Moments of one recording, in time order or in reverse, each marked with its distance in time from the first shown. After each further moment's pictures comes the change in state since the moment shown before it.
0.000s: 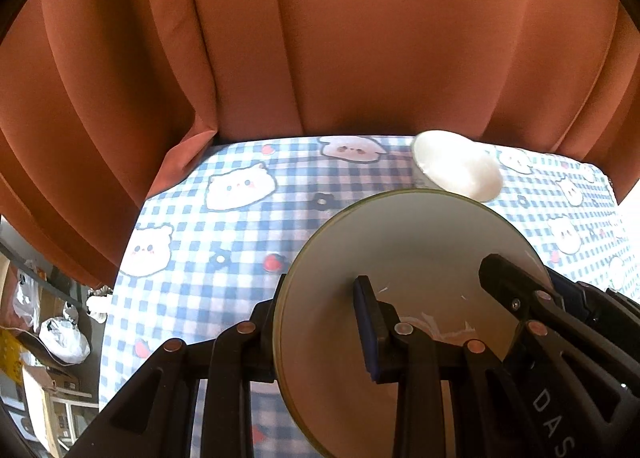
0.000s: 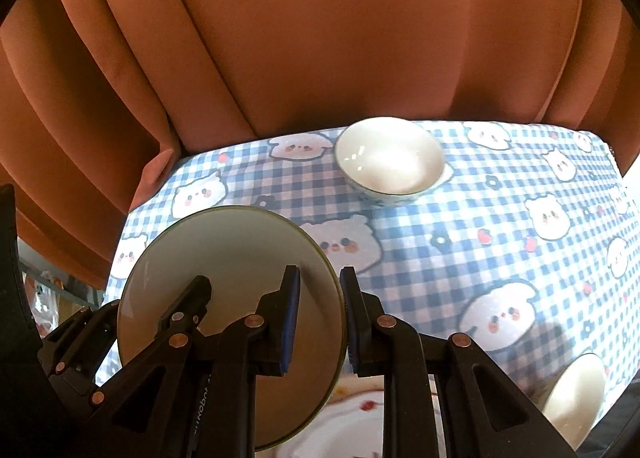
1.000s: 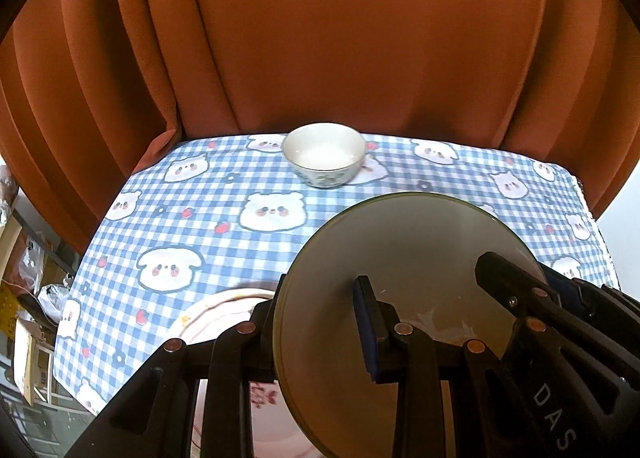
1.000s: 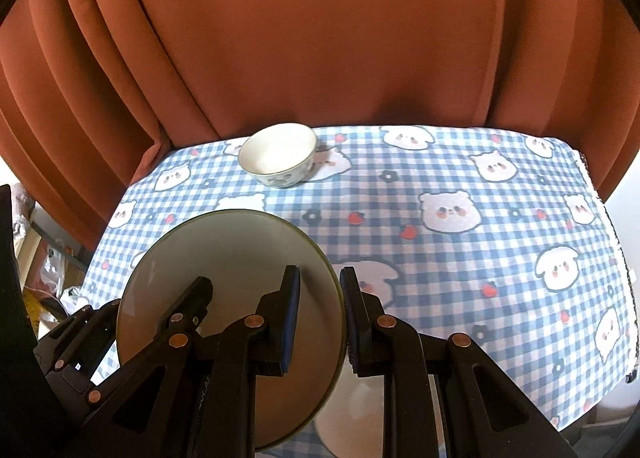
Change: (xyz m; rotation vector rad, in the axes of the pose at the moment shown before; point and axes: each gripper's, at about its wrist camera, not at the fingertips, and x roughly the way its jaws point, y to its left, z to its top) left arm -0.086 -0.179 -0.053 -0.066 -0.059 0.043; right arm -0.102 -0.181 -0.052 -0.089 -0.046 0.077
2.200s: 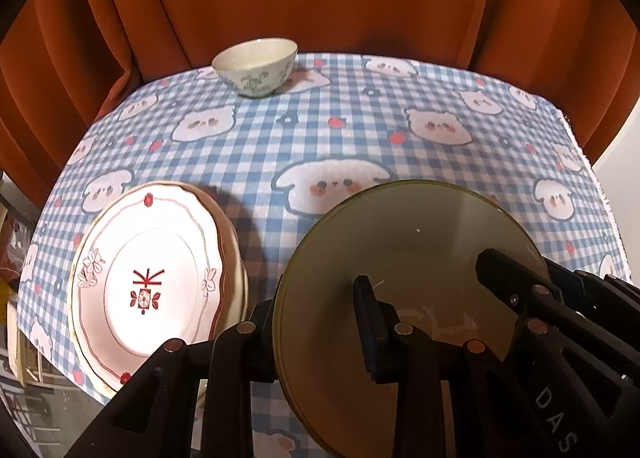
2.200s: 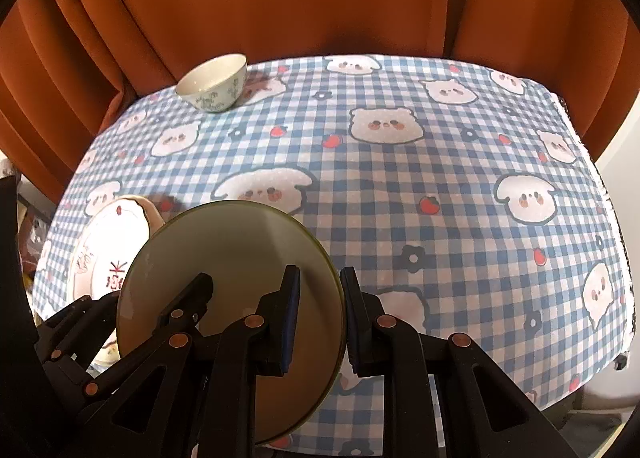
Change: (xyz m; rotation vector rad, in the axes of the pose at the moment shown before) left arm 0.039 -0.078 -0.082 0.026 0.156 -0.027; right arm 0.019 -0.093 -0.078 -0.013 0.144 -0.040
